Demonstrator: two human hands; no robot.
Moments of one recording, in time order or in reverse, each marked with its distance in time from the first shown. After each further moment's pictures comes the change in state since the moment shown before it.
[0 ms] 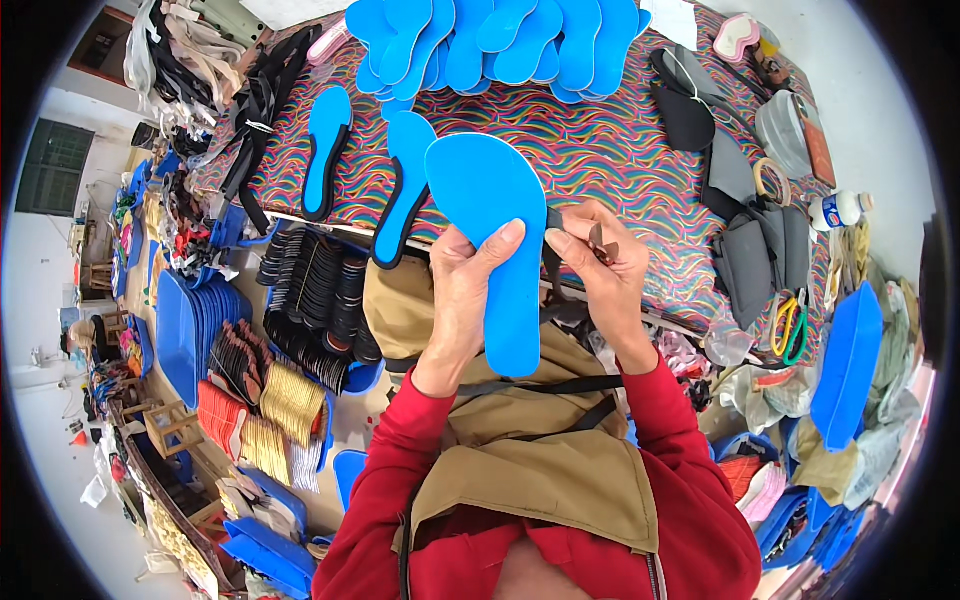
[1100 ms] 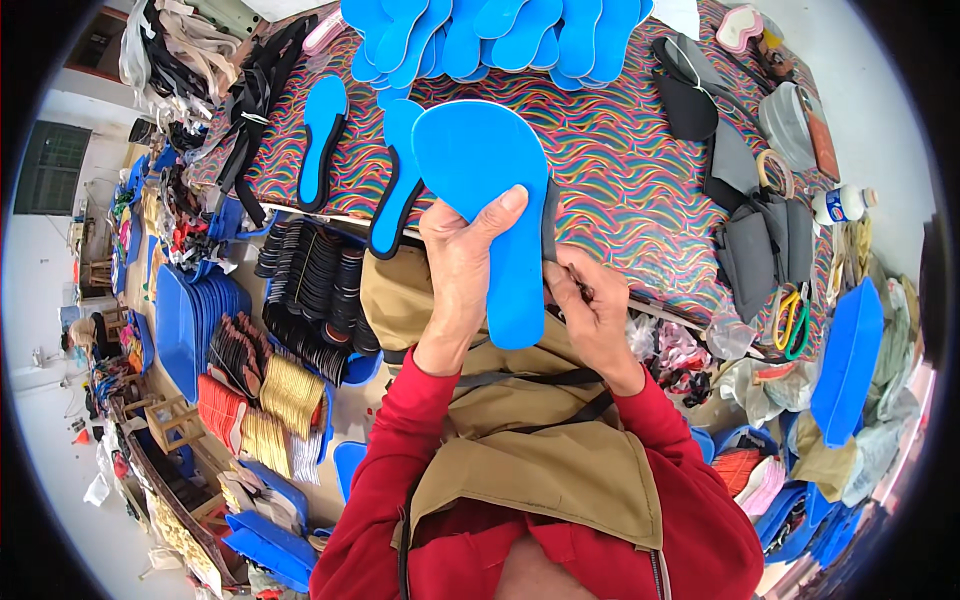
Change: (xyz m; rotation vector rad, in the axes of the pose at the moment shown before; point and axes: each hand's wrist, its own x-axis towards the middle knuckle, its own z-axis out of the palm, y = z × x) left_hand 0.014 0.004 0.011 -0.066 0.004 0.135; right_hand -0.044 0.000 0.003 -0.131 -0.116 0.122
